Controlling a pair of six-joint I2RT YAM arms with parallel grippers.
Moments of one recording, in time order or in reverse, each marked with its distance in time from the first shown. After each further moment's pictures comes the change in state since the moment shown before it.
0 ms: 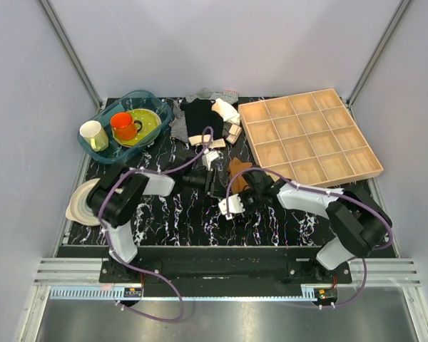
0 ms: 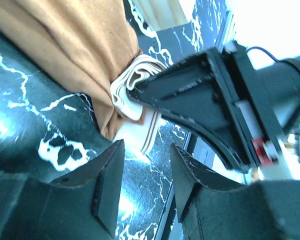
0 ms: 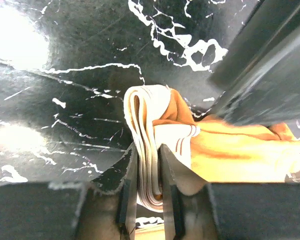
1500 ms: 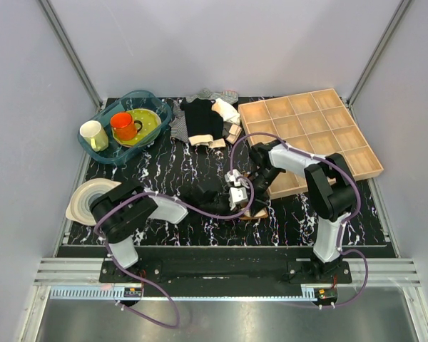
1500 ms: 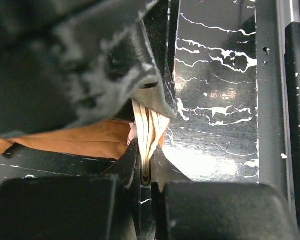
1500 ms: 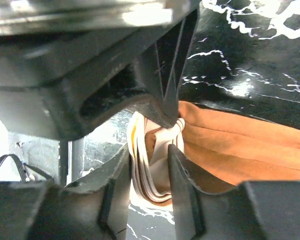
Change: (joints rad) left arm -0.369 -0.150 -0.207 0.262 -0.435 0.753; right arm -0.235 0.360 0.521 -0.928 -0.469 0.097
